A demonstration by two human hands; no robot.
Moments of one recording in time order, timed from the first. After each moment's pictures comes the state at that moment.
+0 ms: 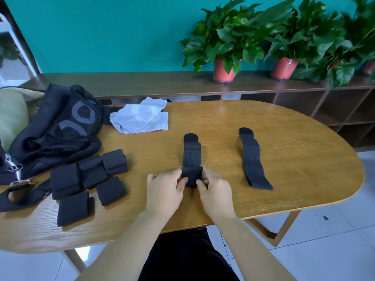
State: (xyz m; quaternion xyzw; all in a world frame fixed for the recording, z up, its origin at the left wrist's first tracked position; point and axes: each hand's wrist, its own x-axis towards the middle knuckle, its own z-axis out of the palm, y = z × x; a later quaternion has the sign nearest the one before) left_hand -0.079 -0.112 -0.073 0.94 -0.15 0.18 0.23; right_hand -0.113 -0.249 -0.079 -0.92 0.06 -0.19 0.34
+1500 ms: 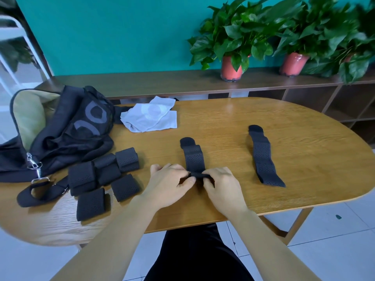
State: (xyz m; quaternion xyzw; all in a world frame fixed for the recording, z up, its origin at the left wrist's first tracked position) left_hand -0.070 -0.079 -0.042 0.95 -0.25 -0.01 0.16; right_hand -0.112 -0.247 -0.073 -0.94 -0.02 -0.21 0.27
